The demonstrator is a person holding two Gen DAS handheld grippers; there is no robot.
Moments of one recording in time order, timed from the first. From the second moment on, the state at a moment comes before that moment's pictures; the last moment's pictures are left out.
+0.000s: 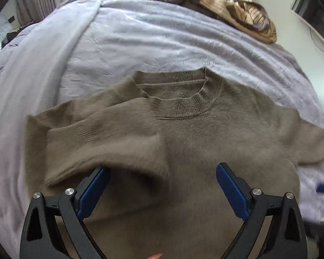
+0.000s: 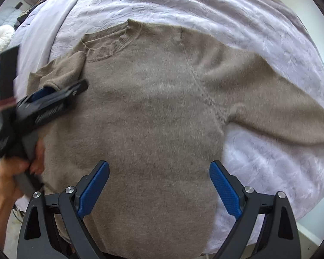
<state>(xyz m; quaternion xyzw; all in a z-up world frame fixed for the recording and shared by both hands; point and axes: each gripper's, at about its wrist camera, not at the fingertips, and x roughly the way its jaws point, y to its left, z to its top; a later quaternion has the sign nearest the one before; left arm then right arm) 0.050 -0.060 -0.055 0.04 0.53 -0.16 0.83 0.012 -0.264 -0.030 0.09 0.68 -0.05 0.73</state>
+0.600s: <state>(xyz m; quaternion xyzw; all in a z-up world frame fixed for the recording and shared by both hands) 0.028 0.102 -0.109 0.02 0.57 0.10 0.81 0.146 -0.028 -0.109 -0.35 0.54 0.12 0.76</state>
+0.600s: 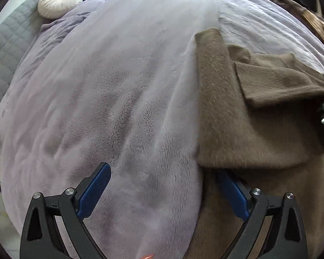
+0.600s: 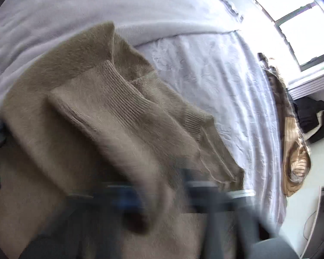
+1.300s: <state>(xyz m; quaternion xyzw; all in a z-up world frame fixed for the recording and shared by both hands) 0.028 0.101 -0.077 0.02 0.56 0.10 0.82 0.070 -0.341 -0.115 0.43 0.52 -0.06 0.73</state>
